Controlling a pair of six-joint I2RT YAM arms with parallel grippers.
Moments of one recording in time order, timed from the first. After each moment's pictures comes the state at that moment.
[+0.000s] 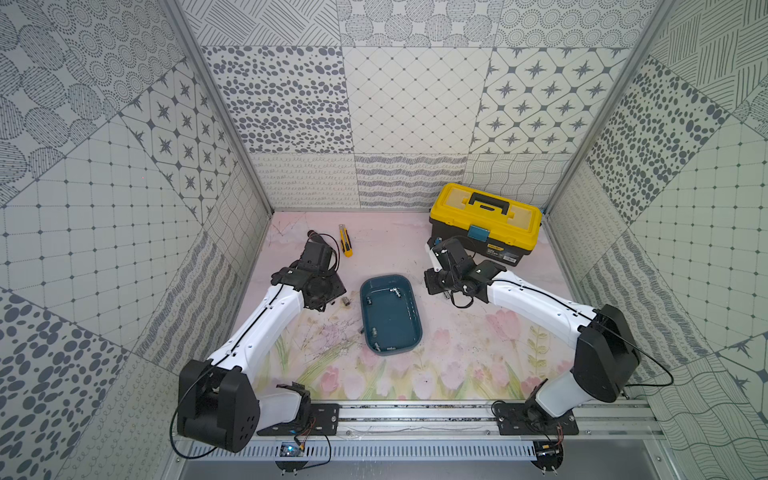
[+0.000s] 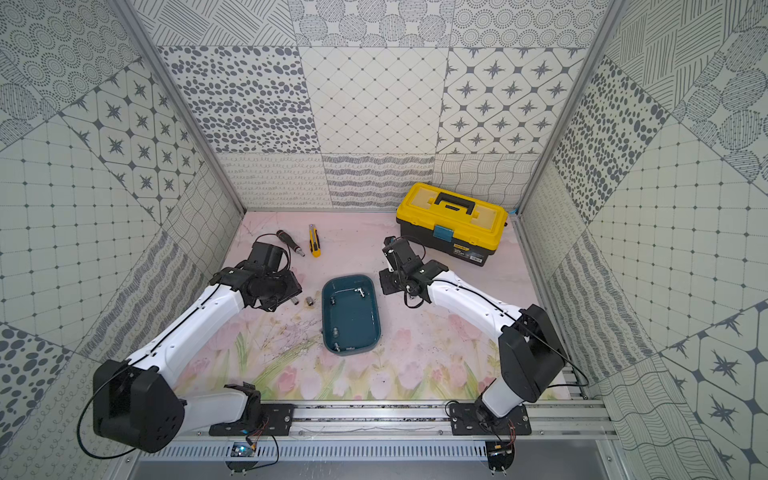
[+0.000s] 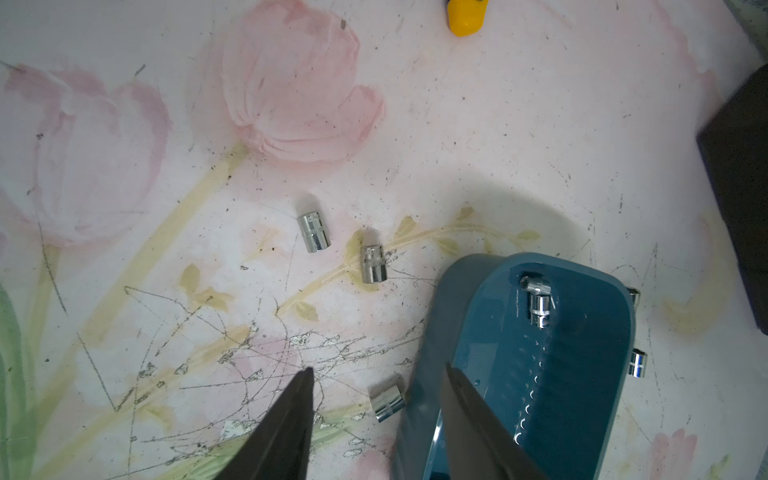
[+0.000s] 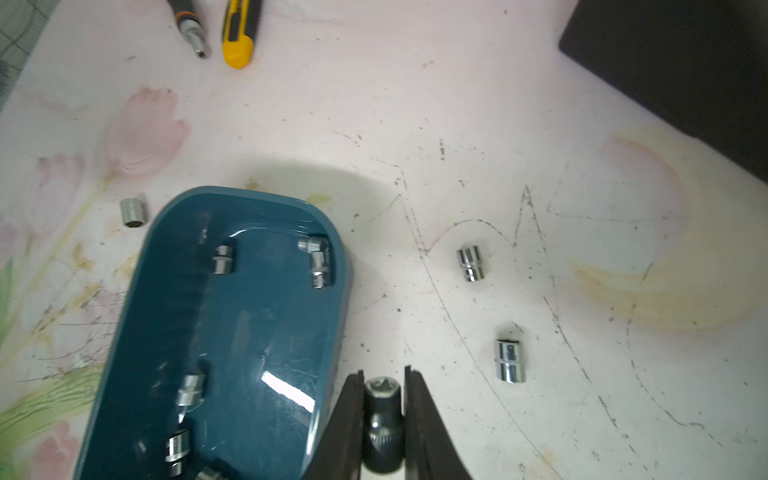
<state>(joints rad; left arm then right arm) -0.19 1.30 1.03 -0.82 -0.01 -0.71 0.68 1.57 1.18 -0.51 0.08 0.33</state>
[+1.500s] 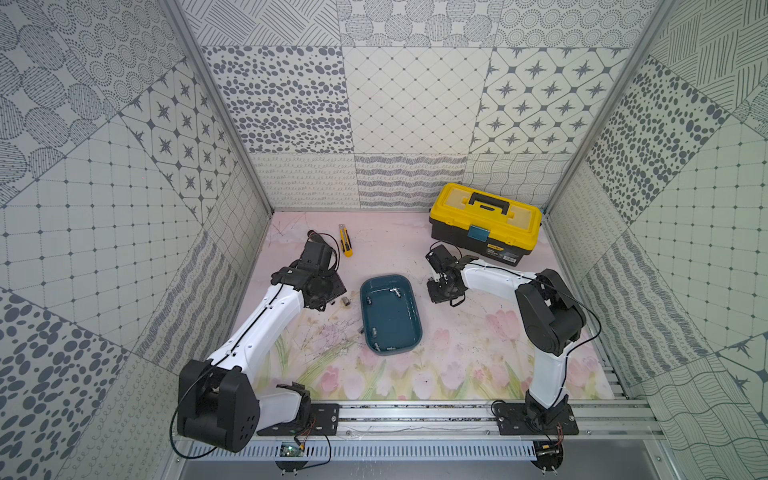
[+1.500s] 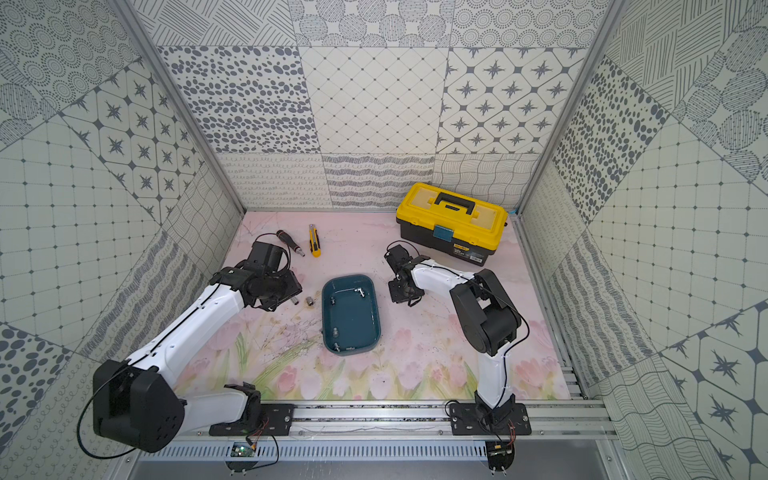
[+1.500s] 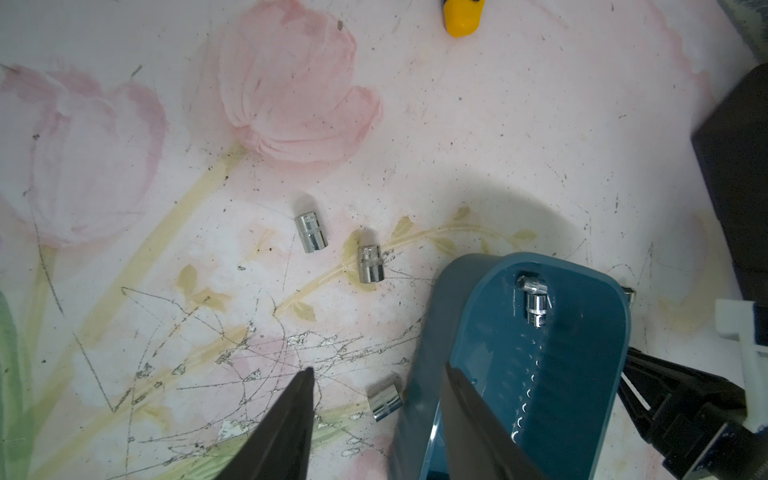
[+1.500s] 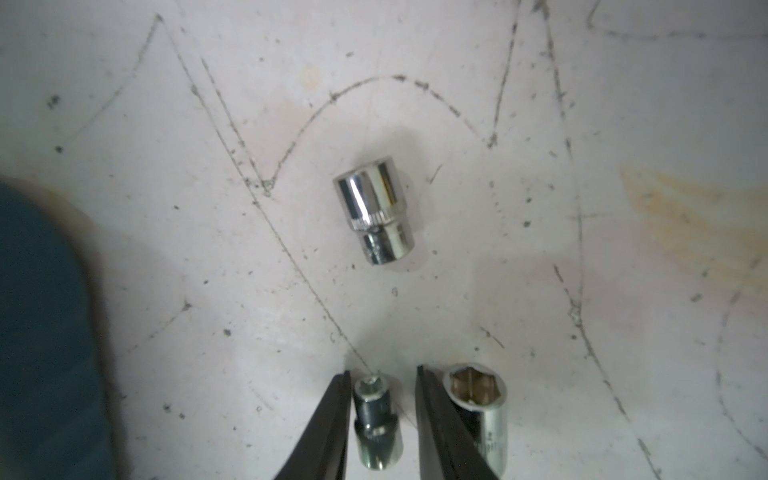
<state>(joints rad) -0.19 1.30 1.03 -0.82 -0.01 -0.71 0.59 1.93 1.29 -0.64 0.07 0.31</state>
